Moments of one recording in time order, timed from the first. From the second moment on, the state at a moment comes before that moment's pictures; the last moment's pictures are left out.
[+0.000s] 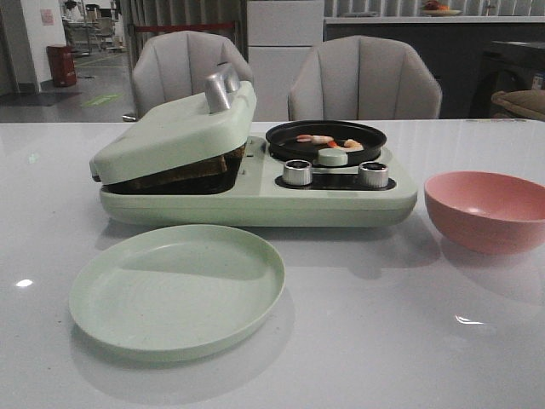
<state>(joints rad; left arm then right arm) -0.34 0.01 -0.34 -0.02 0.49 0.06 0.11 0.82 -0.97 0.29 0.61 -0.31</state>
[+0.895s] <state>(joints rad) -0.34 0.01 -0.34 -0.02 0.49 0.06 0.22 0.05 -0.20 0.43 0.23 -0.31</state>
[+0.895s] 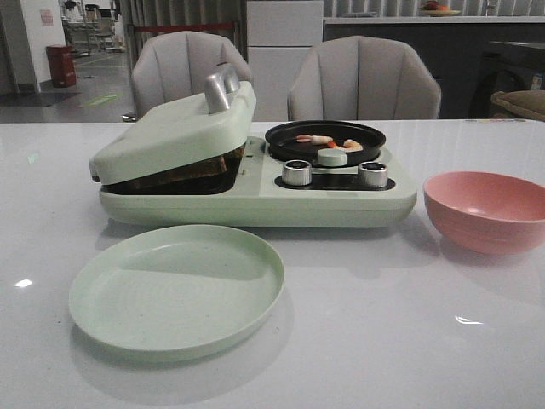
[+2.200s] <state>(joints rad) -0.32 0.01 -0.29 0.01 0.48 0.06 0.22 0.05 -0.19 0.44 0.24 -0.31</state>
